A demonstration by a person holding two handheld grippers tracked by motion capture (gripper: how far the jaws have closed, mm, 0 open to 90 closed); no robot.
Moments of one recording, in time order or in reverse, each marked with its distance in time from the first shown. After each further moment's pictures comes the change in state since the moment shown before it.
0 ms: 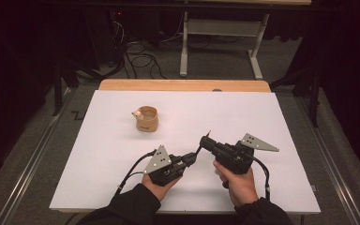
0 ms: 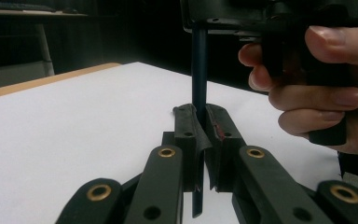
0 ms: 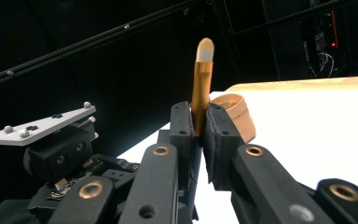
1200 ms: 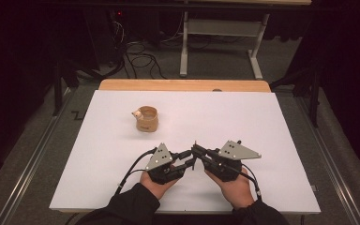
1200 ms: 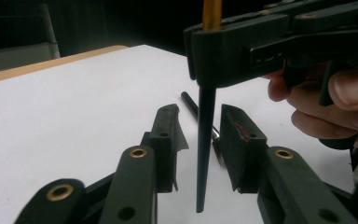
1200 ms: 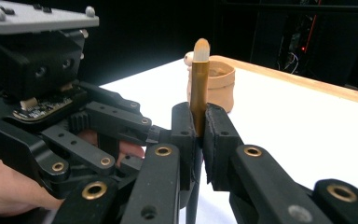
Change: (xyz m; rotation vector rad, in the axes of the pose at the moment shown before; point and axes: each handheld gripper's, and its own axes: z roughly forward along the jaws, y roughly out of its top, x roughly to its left) left arm 0.003 0.004 0.000 0.077 0.025 -0.008; right arm 0.028 -0.011 0.017 0.196 -0.121 -0.332
